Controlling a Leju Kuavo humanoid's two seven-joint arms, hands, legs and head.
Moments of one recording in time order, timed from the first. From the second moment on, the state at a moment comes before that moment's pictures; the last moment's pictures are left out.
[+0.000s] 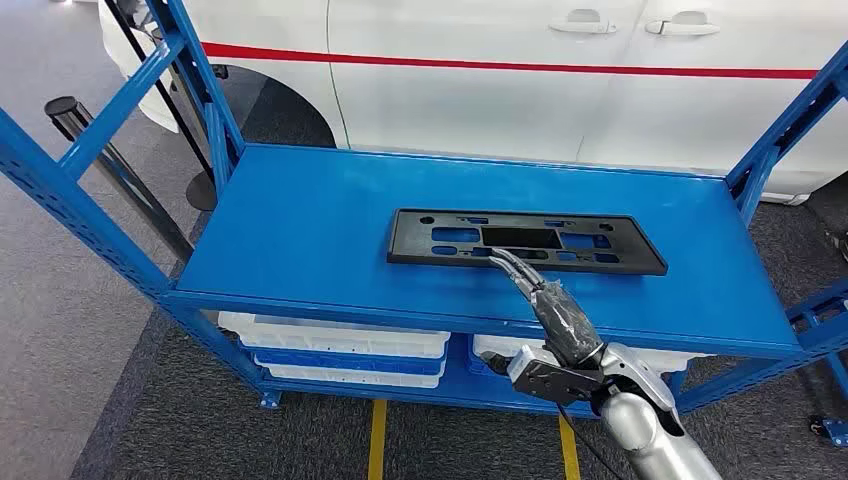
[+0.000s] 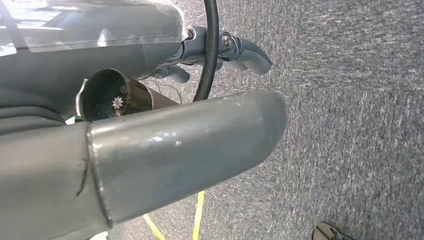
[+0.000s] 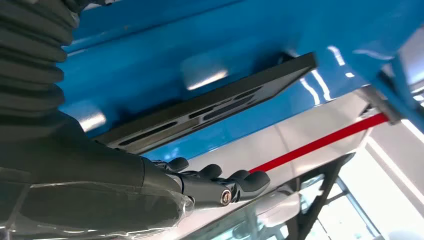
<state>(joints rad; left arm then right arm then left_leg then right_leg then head) -0.05 0.05 1.11 -0.22 -1.10 -0.02 0.23 -0.29 -0.25 0.45 -1.44 0.57 -0.01 -0.28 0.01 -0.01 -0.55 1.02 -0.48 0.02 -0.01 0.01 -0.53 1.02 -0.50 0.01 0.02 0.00</state>
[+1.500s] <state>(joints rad) -0.06 -0.23 0.99 -0.20 -1.28 0.11 0.21 -0.35 -0.17 0.42 -1.15 1.19 -0.40 0.01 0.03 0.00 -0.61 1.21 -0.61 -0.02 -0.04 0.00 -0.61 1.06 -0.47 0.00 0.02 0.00</state>
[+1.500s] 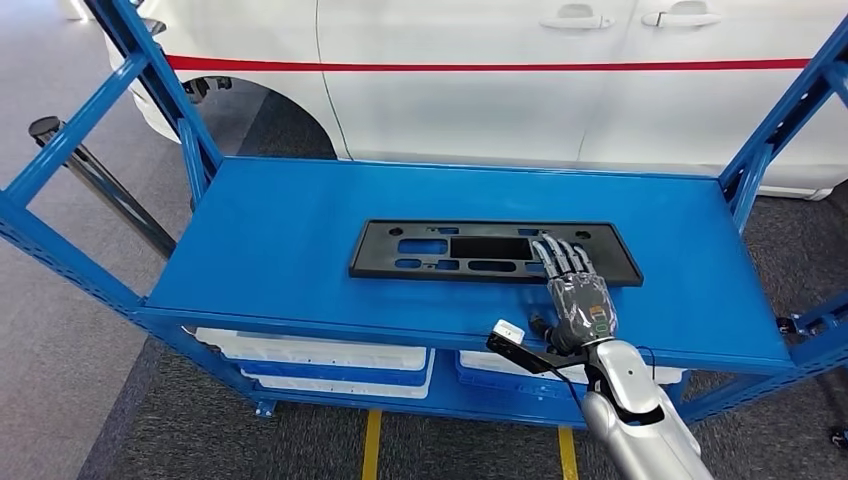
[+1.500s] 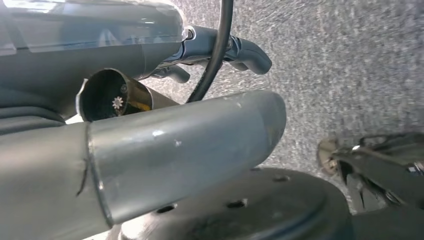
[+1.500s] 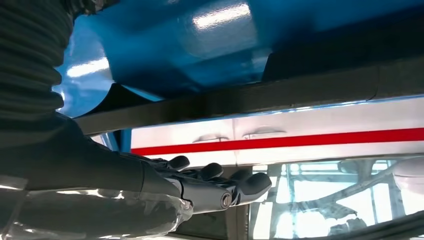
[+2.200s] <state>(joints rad) -0.06 -0.23 0.99 -0.20 -1.27 0.09 0.21 -0.33 -0.15 0.43 -1.15 1.24 -0.36 0.01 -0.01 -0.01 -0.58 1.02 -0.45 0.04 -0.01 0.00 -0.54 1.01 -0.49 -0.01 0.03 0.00</state>
